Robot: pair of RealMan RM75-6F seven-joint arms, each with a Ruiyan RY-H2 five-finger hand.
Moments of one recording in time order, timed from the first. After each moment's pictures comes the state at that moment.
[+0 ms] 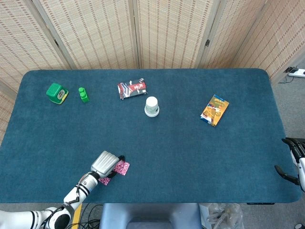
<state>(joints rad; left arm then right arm) -0.67 -1.57 -0.02 -1.58 1.14 0.91 0.62 0.00 -1.07 0.08 -1.49 -1.51 1.57 0.18</state>
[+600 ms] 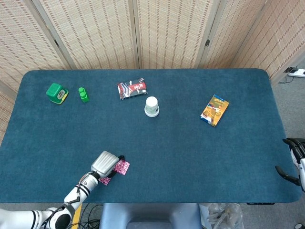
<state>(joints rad) -0.68 -1.56 0.00 -1.59 1.10 0.93 0.66 0.00 -1.07 0.08 -1.48 -1.51 1.57 0.19</state>
